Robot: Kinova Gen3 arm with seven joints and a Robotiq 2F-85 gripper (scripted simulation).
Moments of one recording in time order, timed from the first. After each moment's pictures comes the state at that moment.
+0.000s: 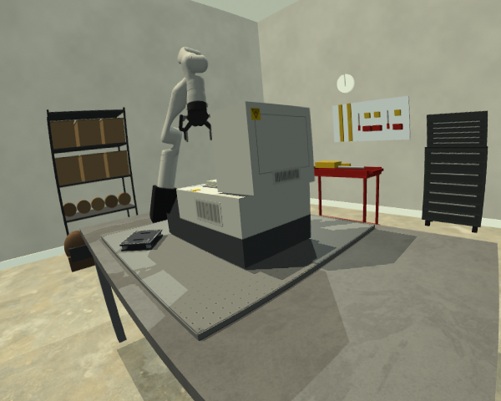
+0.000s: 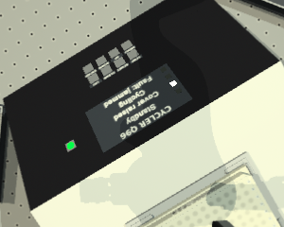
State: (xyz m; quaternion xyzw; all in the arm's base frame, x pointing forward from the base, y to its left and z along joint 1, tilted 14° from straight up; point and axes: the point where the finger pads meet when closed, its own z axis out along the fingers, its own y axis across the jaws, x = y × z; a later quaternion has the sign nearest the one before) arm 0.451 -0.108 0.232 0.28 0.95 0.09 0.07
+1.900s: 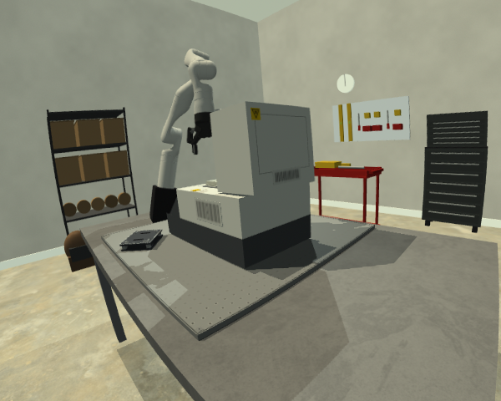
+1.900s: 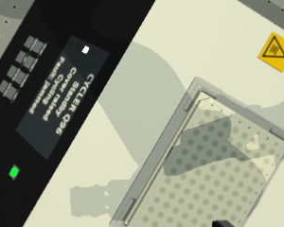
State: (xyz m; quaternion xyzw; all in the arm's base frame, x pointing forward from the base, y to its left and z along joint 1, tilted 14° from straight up) arm 0.505 -0.101 0.185 0.50 0.86 0.10 0.01
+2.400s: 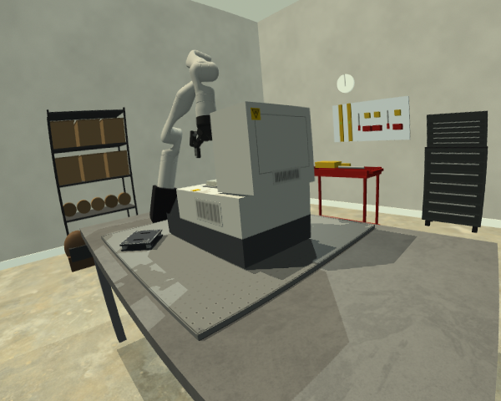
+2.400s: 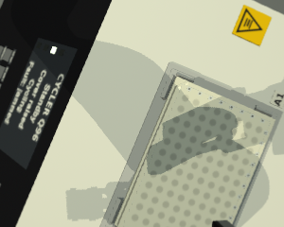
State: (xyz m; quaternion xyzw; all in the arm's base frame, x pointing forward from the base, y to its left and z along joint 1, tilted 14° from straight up) arm 0.519 -0.099 0.172 0.55 0.83 0.11 -0.01
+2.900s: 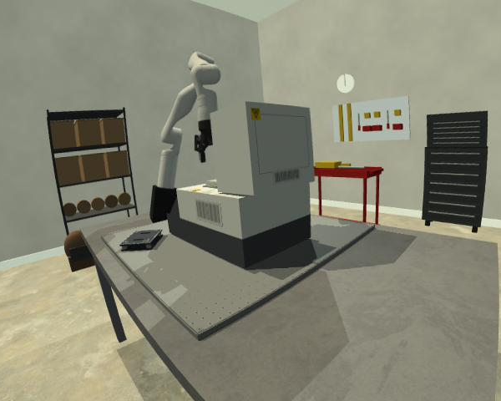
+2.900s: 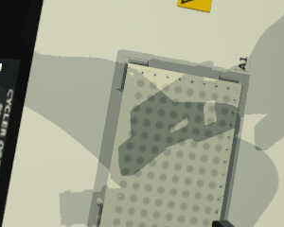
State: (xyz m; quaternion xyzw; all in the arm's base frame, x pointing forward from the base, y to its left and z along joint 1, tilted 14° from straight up) arm 0.537 -0.096 0.156 0.64 0.76 0.11 -0.04
